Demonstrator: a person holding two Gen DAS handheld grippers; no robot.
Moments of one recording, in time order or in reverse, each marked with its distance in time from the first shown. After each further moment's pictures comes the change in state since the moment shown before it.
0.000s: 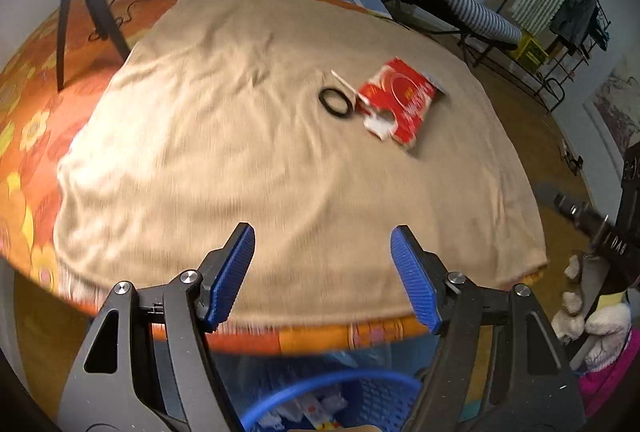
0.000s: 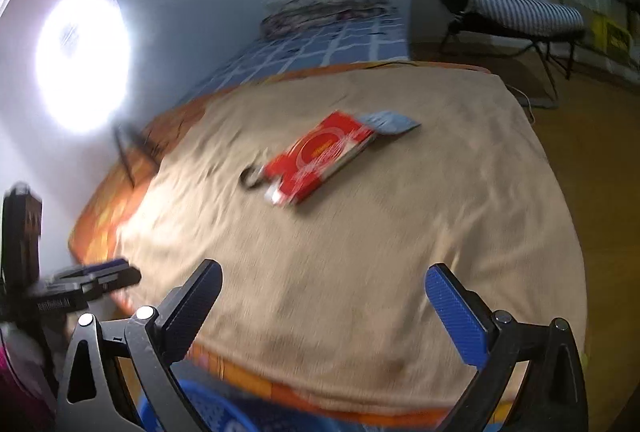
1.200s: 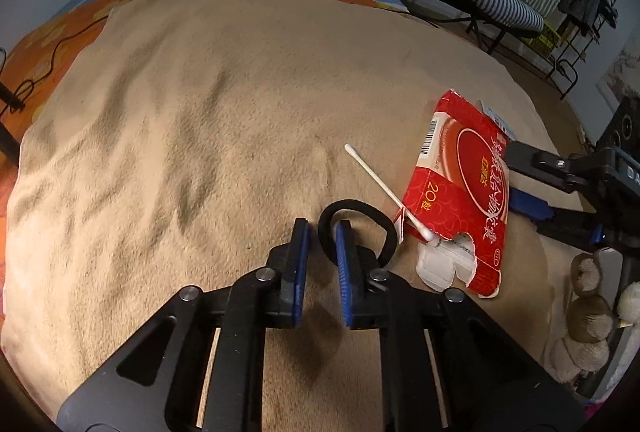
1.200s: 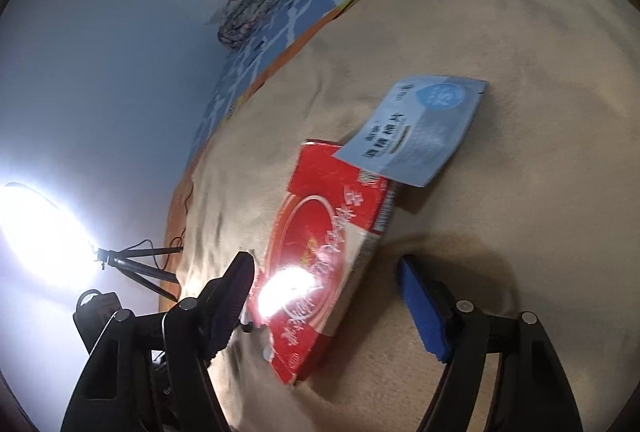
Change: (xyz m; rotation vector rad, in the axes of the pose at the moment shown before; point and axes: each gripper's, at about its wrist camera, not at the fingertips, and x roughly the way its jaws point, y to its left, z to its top) left arm 0.143 -0.004 0.095 0.092 0.017 0.039; right arm 0.179 -0.048 0.066 0.458 0.158 0.344
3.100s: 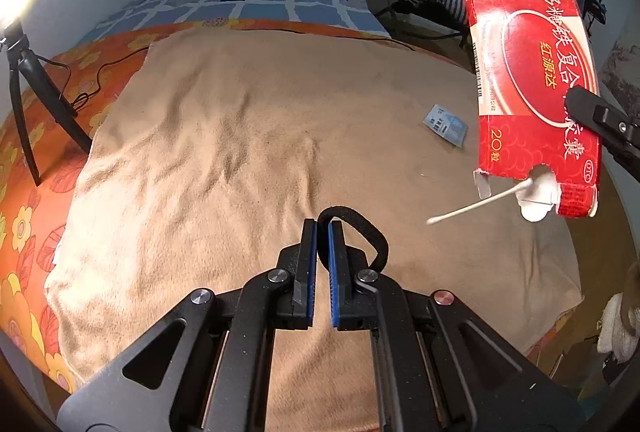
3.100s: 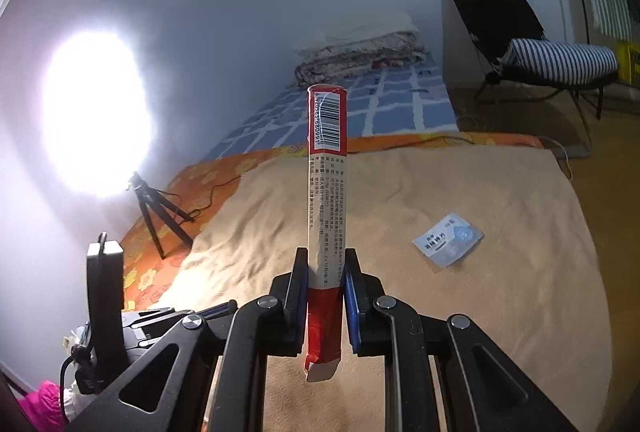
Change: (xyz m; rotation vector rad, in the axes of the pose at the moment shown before) left arm -0.098 -0.018 -0.036 0.019 -0.090 0.020; right arm -0.114 0.144 -0.069 -0.570 -0.266 -0.185
